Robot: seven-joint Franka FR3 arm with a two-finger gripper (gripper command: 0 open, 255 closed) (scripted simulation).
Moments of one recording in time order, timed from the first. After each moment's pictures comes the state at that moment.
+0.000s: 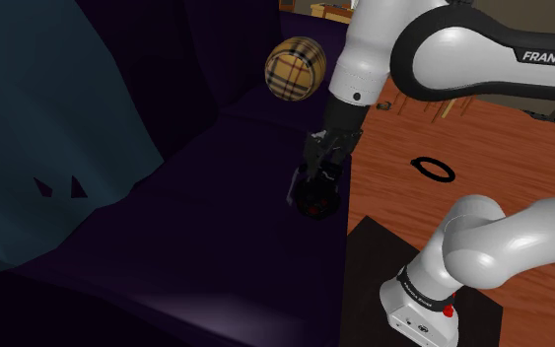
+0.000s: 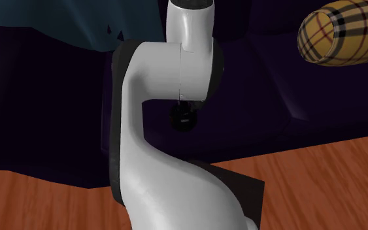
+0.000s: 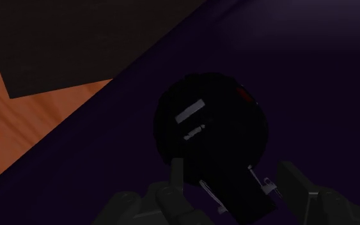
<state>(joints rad) 0.11 -0.68 0.28 -2.36 0.21 1.73 0.51</state>
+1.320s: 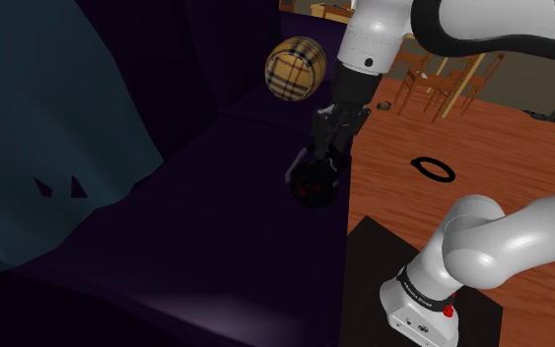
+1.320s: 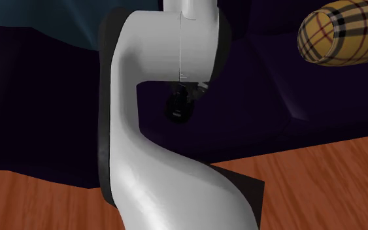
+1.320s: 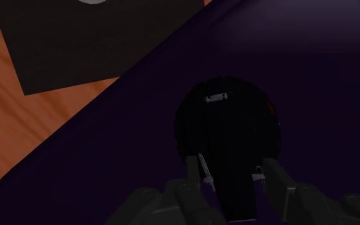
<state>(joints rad) 0.10 -0.65 0.26 -2.21 0.20 1.60 0.52</state>
